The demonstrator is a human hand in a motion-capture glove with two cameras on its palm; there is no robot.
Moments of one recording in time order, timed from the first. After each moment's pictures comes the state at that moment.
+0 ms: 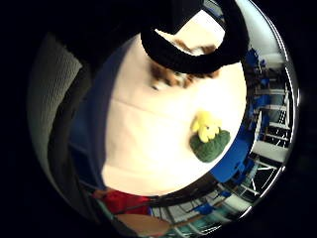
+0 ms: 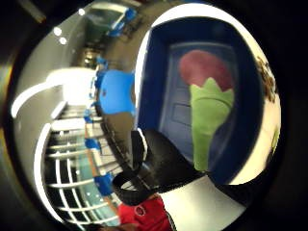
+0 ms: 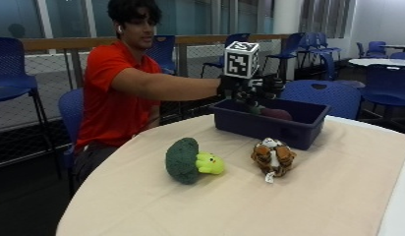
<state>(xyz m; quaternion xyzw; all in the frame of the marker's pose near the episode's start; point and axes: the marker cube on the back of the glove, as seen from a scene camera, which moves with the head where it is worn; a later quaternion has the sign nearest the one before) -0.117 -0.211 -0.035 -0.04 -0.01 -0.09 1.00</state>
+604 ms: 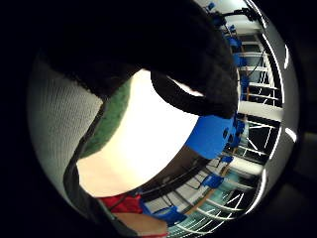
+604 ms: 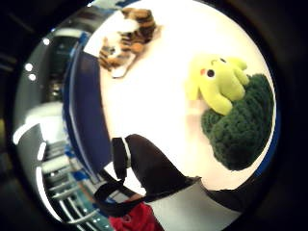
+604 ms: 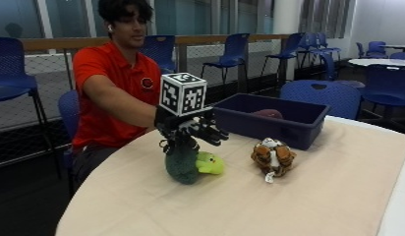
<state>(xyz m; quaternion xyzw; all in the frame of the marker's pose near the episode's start) 0.143 -0.157 -0.014 -0.05 0.11 0.10 0.99</state>
